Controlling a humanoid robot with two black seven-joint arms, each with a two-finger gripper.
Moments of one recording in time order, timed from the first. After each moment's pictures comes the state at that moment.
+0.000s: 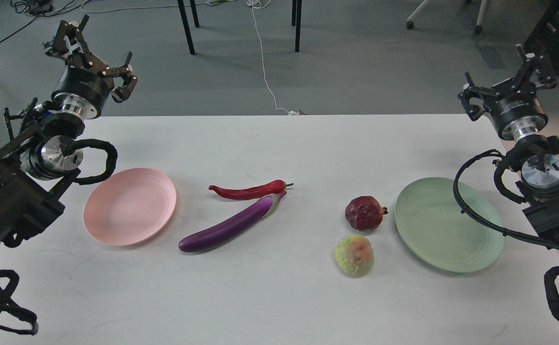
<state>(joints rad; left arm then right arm) -0.84 0.39 -0.73 -0.66 -0.11 -0.28 -0.39 0.80 -0.32 0.92 0.40 0.22 0.49 0.19</state>
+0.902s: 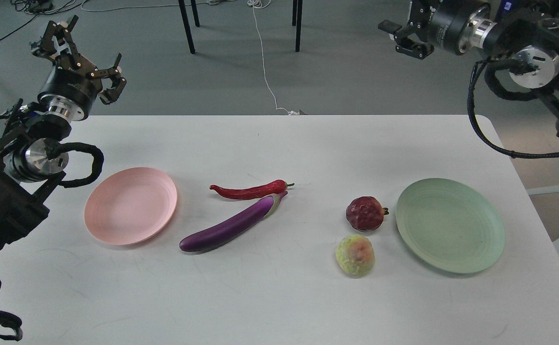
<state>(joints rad) -0.81 0.45 -0.71 -0.70 -0.11 -0.31 -0.39 1.48 -0.44 -0.09 0.71 -0.11 0.49 0.16</state>
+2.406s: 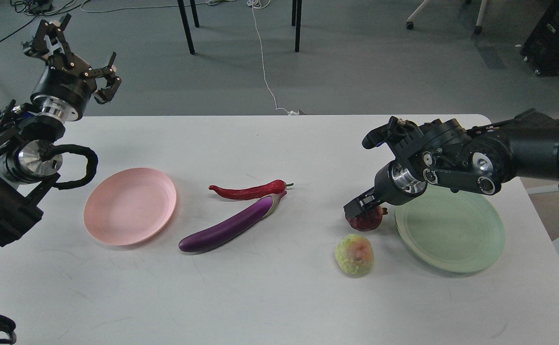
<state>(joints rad) -0.80 0.47 -0.72 -0.71 -0.11 -0.31 -0.40 1.50 -0.23 -0.75 0.99 -0.90 0.47 0.17</state>
